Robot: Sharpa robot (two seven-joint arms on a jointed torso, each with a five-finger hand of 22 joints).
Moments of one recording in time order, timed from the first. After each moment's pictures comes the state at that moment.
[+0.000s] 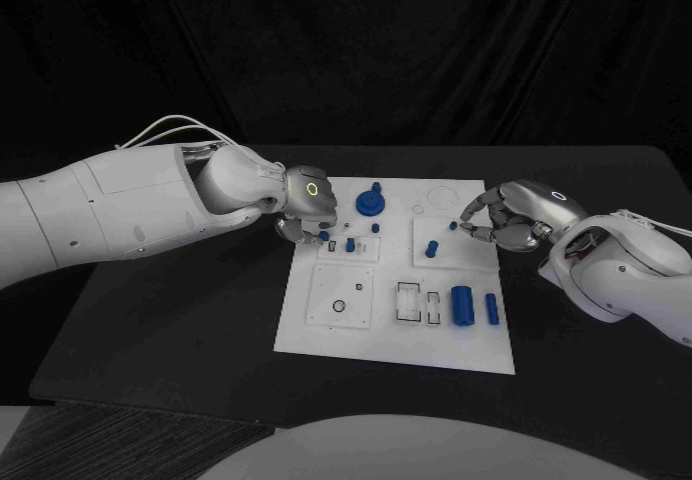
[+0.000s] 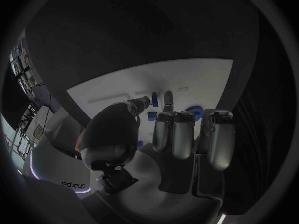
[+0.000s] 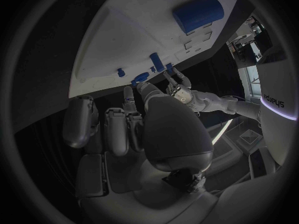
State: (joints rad) left arm 1.41 -0.74 -0.21 1.37 -2.38 -0.06 0.36; left_hand 0.91 -0.12 0.58 0.26 0.06 0.83 0.04 0.15 0.88 1.47 -0.02 1.56 1.31 1.46 -0.06 1.56 1.30 0.04 1.47 0.07 1.55 1.29; right arm 1.27 -0.98 -0.21 1.64 -1.45 -0.50 -0.10; right_hand 1.34 -0.04 0.14 0.22 0.47 0.91 0.10 0.24 0.28 1.46 0.01 1.55 1.30 1.46 -0.06 1.47 1.31 0.03 1.44 0.05 1.24 1.29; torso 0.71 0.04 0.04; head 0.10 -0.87
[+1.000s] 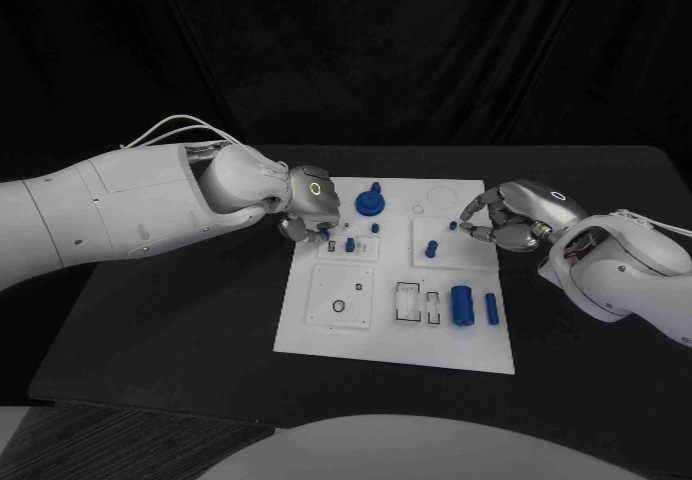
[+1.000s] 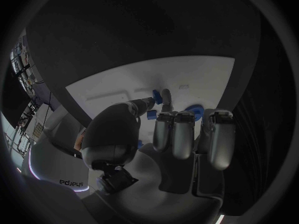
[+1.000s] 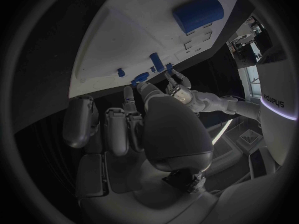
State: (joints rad) left arm 1.41 -0.72 -0.21 1.36 -2.37 -0.05 0.35; left_hand 0.92 -0.09 0.66 0.18 0.15 0.86 0.03 0.28 1.04 1.46 -0.02 1.56 1.31 1.46 -0.06 1.56 1.30 0.04 1.46 0.08 1.55 1.29; right arm 1.27 -0.98 -0.21 1.64 -1.45 -0.50 -0.10; right_hand 1.34 -0.04 0.14 0.22 0.47 0.91 0.10 0.24 0.28 1.46 0.01 1.55 1.30 1.46 -0.06 1.47 1.31 0.03 1.44 0.05 1.24 1.29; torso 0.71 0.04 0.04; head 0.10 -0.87
